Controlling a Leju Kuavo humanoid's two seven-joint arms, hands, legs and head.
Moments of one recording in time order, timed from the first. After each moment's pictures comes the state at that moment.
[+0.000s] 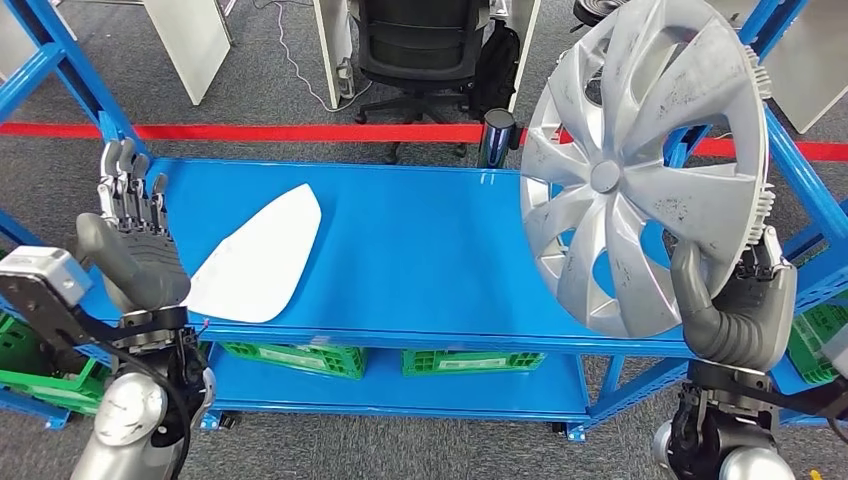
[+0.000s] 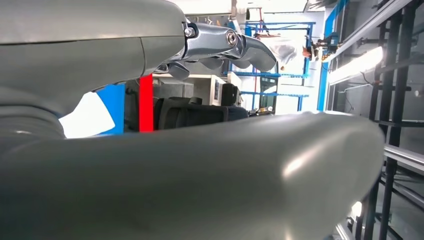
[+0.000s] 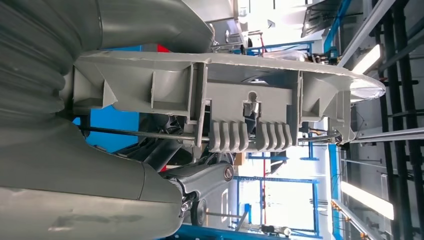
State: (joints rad) left arm -0.20 0.17 -0.51 -1.91 0.02 0.59 -0.20; right arm -0.25 -0.30 0.43 -2.13 -0.19 -0.46 -0.13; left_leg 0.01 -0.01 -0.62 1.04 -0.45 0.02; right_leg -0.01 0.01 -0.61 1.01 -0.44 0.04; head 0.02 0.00
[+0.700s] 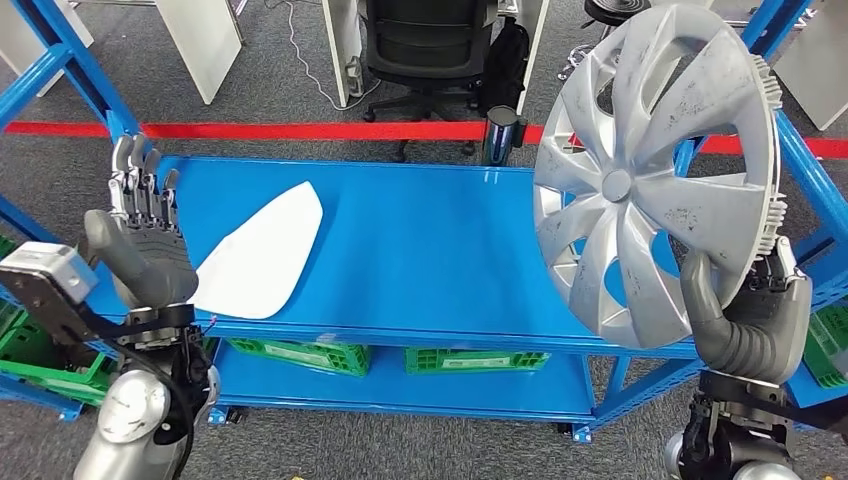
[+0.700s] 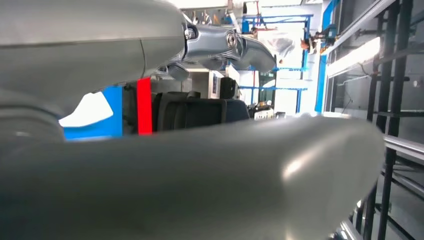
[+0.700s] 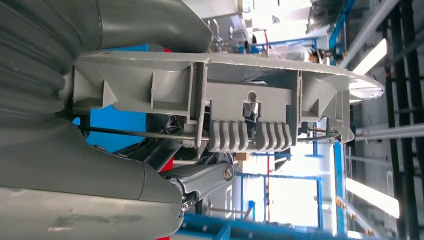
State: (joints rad) left arm -0.20 0.18 -0.51 -1.93 0.03 0.57 -0.20; right arm -0.23 -0.31 0.42 -2.14 -0.17 -0.47 -0.11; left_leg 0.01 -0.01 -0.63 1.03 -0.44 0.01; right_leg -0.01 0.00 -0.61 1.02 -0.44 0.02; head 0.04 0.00
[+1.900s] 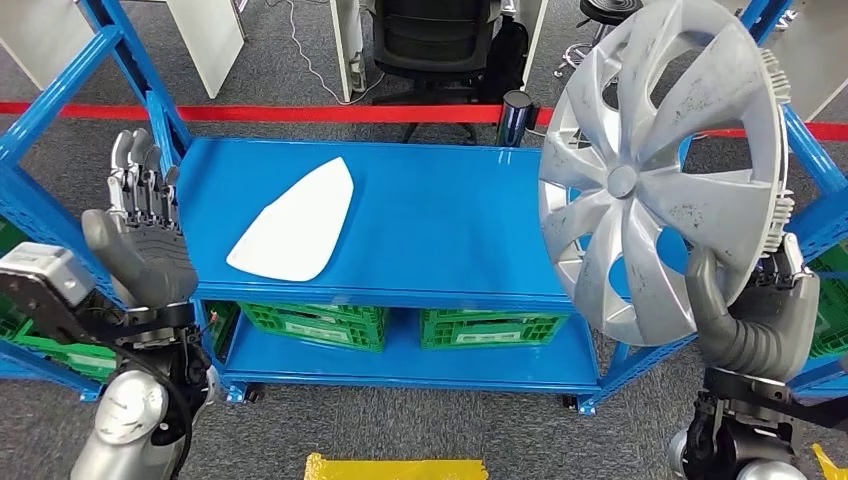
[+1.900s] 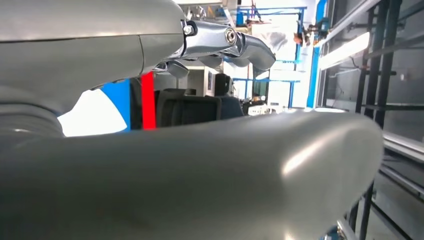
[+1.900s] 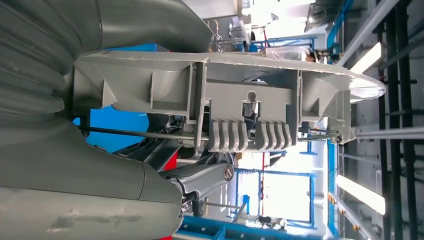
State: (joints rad) left arm -0.20 0.19 -0.53 -1.94 0.04 0.57 -0.20; right arm -0.24 -0.32 0.42 -2.14 -0.17 -0.47 -0.11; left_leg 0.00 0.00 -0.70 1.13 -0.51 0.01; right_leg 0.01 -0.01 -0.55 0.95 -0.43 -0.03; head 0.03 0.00
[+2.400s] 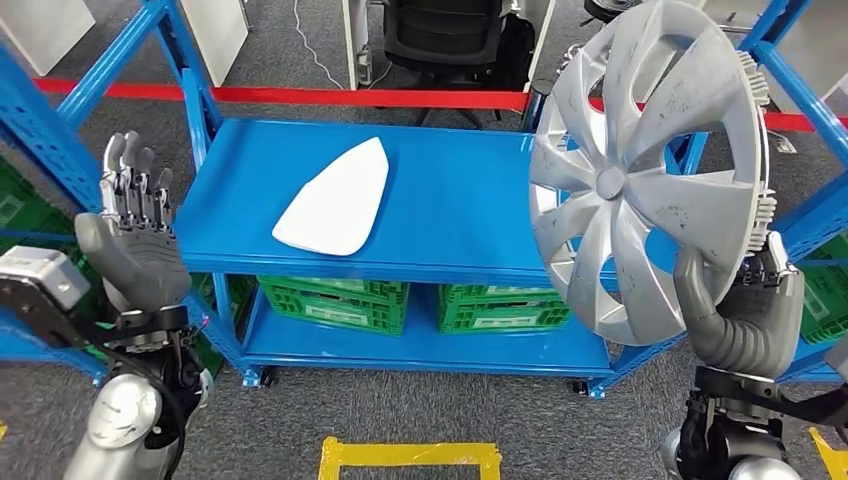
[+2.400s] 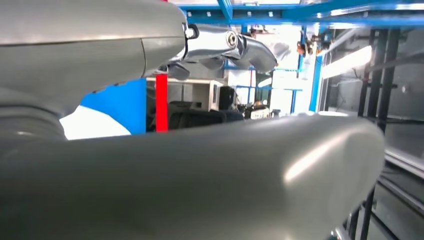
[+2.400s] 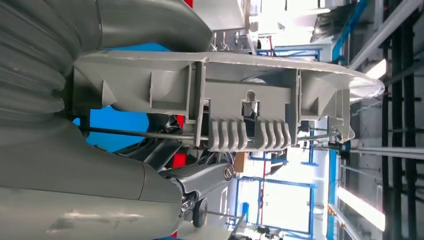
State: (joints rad) left arm -0.20 0.20 -0.53 -1.94 0.04 0.57 -0.20; right arm -0.24 -0.32 0.42 -2.14 -0.15 -0.48 -0.08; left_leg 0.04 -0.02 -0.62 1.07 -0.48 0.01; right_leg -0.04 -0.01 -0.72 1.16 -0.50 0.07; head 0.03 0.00
